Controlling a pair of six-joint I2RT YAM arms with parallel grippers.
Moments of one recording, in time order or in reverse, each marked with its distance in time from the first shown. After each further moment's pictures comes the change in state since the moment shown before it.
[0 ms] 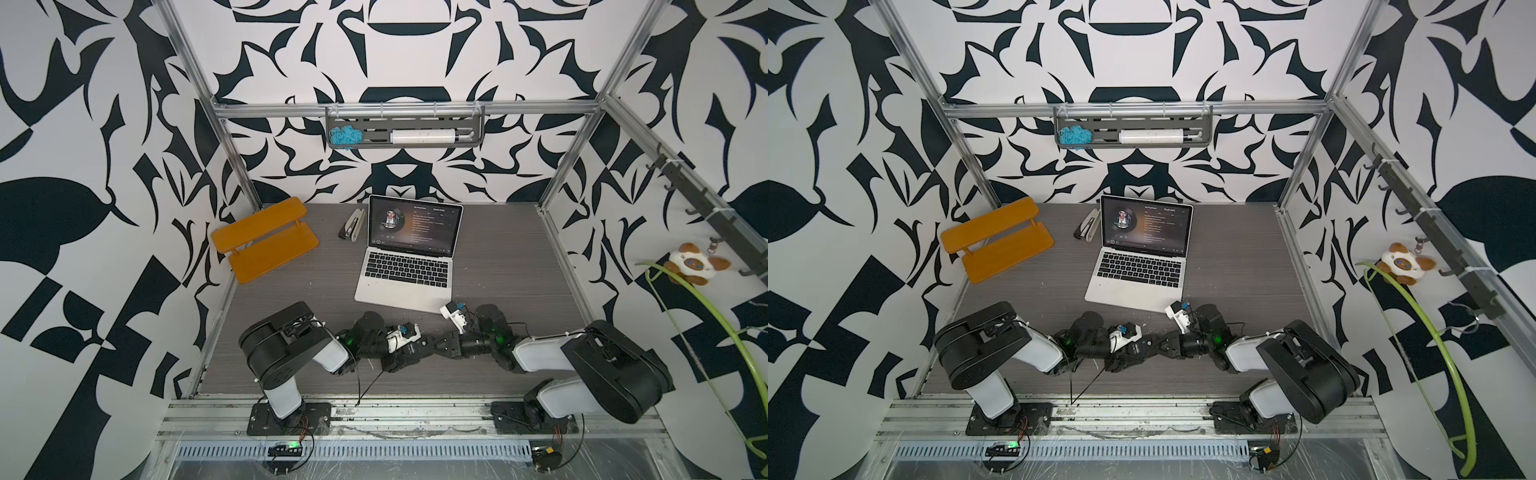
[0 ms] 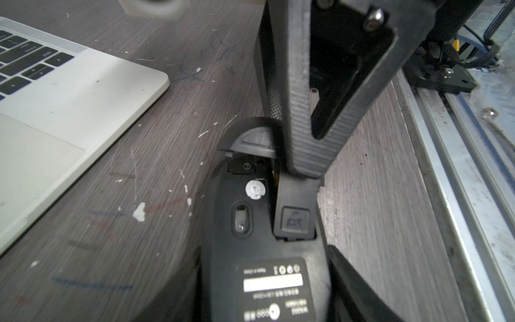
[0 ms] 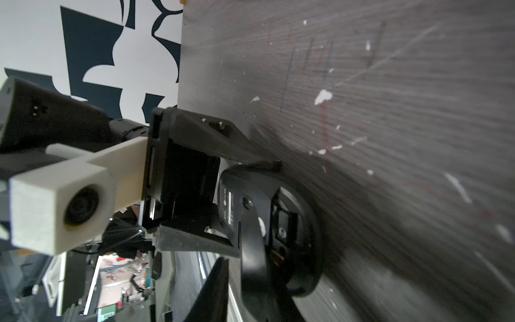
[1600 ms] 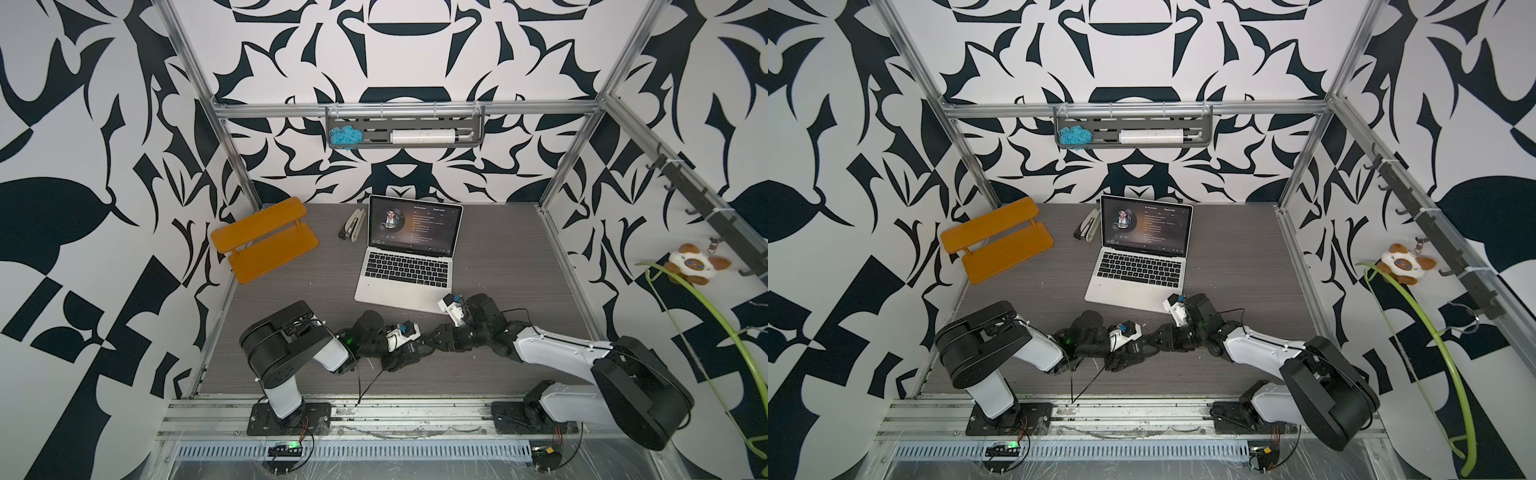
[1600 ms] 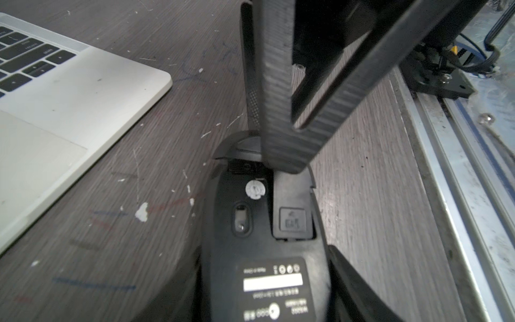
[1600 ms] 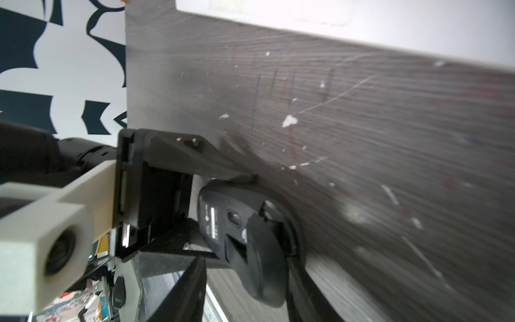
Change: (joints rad) left arm 0.008 0.006 0.005 0.002 0.019 -0.012; right arm 0.058 -0.127 0.189 -0.502 0.222 -0.088
